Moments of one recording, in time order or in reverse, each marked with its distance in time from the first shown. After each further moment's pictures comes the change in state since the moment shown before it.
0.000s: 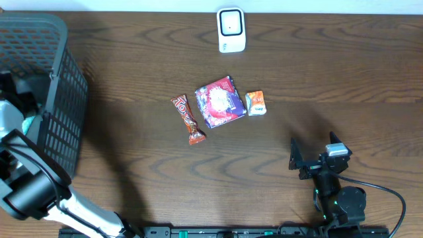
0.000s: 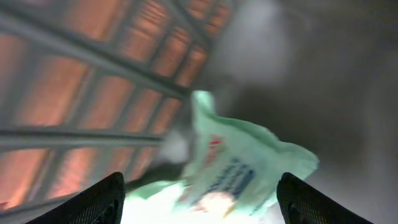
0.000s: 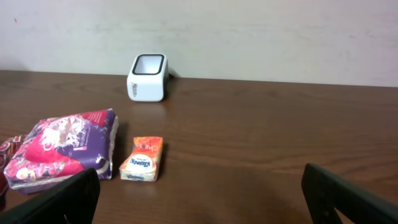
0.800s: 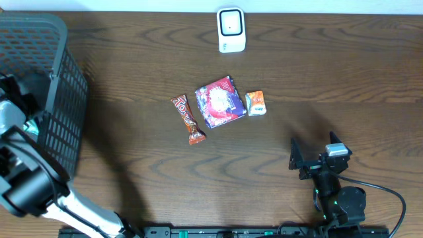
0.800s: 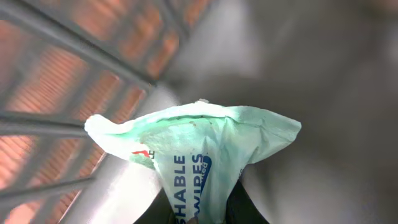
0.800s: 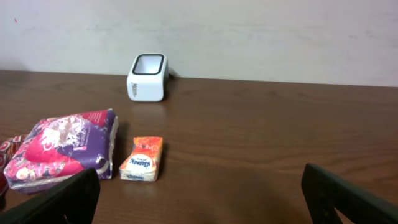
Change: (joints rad) left arm 0.000 -0.020 -0.008 -0.007 0.085 -0.169; right arm 0.000 0.000 0.000 0.000 0.000 0.000
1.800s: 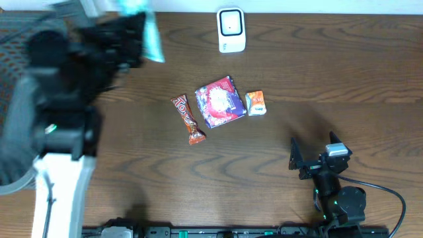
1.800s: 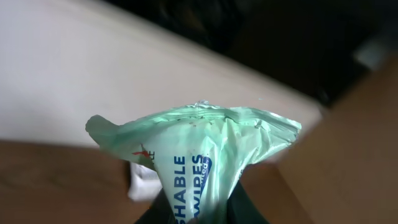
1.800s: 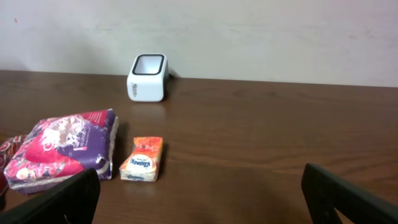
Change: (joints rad) left arm -0.789 -0.747 0.008 0.071 0.499 -0.705; right arm 0.000 0.000 0.000 0.000 0.000 0.000
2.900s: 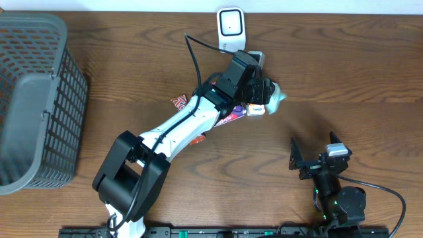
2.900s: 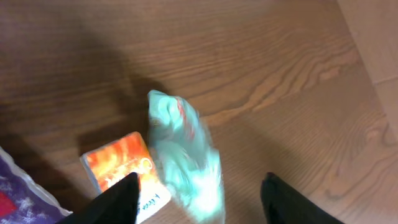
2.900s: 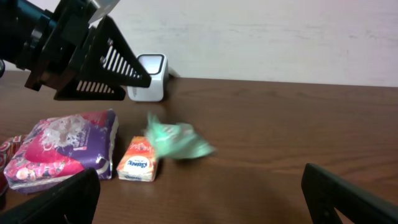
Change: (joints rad) left arm -0.595 0.701 0.000 0.126 -0.216 -0.020; right arm 0.000 0.000 0.000 0.000 0.000 0.000
